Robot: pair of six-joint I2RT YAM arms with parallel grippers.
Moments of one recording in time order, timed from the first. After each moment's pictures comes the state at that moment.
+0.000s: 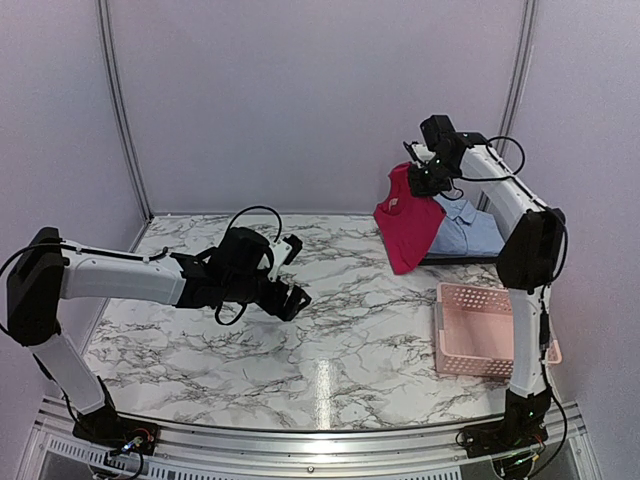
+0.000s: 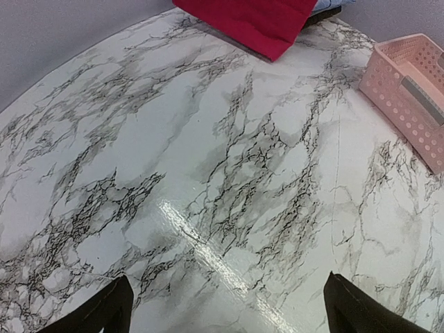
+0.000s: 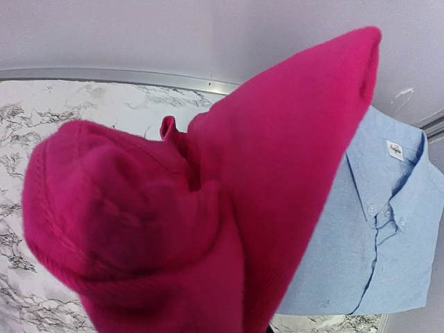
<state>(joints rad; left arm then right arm) -0.87 1.67 1.03 -0.03 -0.04 -0.11 0.27 2.25 2.41 -1.06 0.06 0.06</state>
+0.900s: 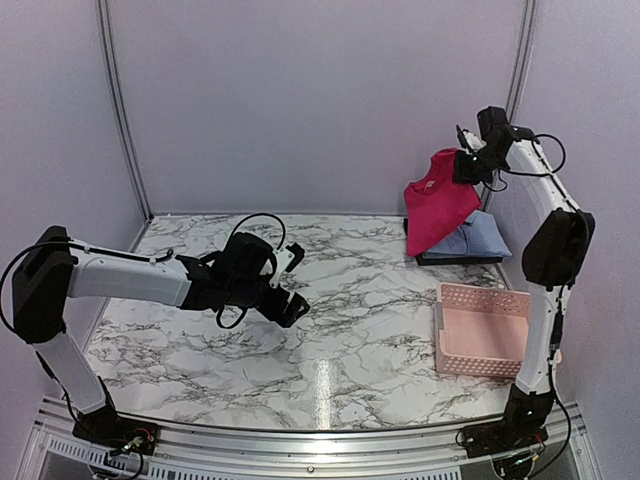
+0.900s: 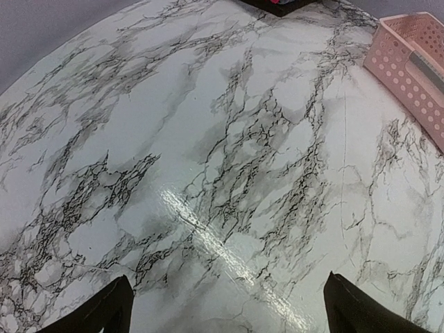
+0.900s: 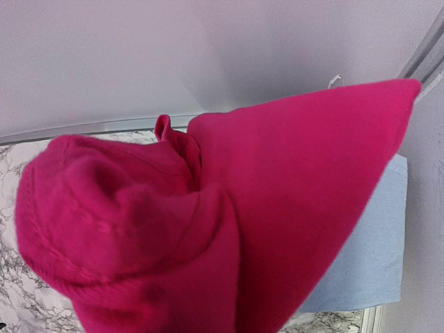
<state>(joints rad) -0.87 1.70 1.03 -0.05 -0.03 -0.09 0.03 2.17 2.44 -1.07 -0.15 0.09</state>
